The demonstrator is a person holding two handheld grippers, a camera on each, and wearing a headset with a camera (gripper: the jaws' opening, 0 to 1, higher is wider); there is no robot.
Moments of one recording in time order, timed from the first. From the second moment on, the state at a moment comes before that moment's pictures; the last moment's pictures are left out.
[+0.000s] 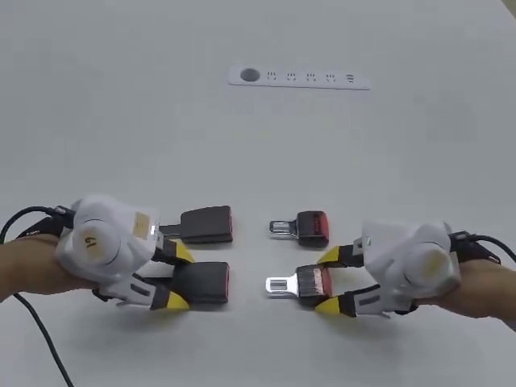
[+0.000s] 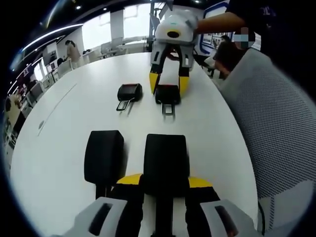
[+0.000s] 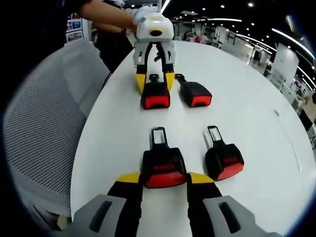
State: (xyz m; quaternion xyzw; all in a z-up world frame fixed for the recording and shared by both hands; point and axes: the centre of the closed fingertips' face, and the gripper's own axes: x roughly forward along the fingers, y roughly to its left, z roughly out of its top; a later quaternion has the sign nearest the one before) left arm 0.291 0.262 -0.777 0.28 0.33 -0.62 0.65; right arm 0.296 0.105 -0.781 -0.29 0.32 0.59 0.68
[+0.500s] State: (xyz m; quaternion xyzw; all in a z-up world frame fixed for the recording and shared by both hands) left arm 0.291 0.261 -0.777 0.28 0.34 -0.62 0.65; right arm 0.295 0.121 -0.779 -0.28 0.31 0.59 0.68
